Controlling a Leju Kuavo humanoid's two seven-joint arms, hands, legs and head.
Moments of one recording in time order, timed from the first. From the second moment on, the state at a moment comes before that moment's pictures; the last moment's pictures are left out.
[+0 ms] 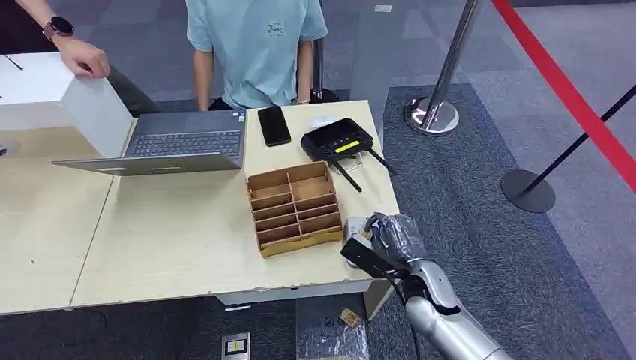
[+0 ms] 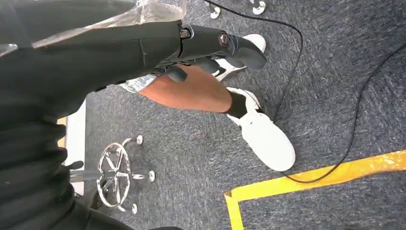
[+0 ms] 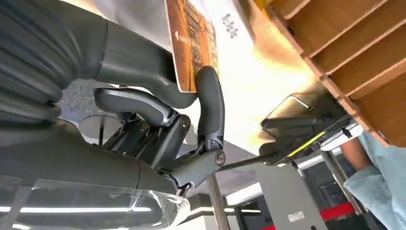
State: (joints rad) left arm -0.13 0.05 -1.20 -0.22 0.76 0.25 0.10; right arm -0.22 -0.24 0.53 -1.28 0.66 -0.51 0.17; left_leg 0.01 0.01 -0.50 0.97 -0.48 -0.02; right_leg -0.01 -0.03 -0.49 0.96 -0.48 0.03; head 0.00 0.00
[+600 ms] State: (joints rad) left arm -0.13 0.05 -1.20 -0.22 0.75 0.25 0.10; right arm -0.23 -0.23 0.55 -1.23 0.67 -0.51 0.18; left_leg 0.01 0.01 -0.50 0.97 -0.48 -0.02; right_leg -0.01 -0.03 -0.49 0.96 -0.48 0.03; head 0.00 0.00
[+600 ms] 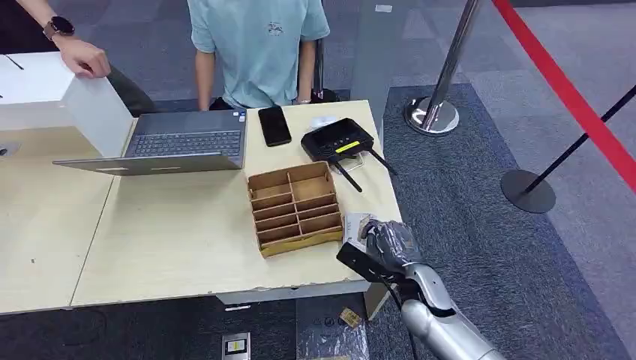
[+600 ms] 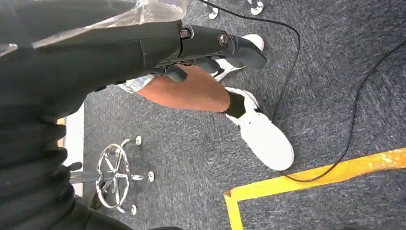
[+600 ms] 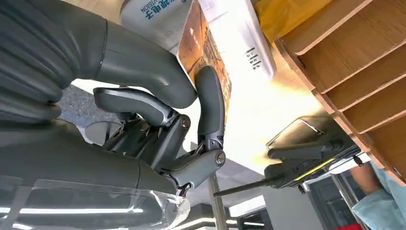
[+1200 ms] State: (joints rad) left arm -0.13 0.04 -1.20 -0.22 0.75 0.25 0.09; right arm -0.24 -0.24 0.55 -1.25 0.69 -0.50 0.20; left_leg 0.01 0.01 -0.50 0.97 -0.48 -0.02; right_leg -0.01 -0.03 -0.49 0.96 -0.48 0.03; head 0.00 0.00
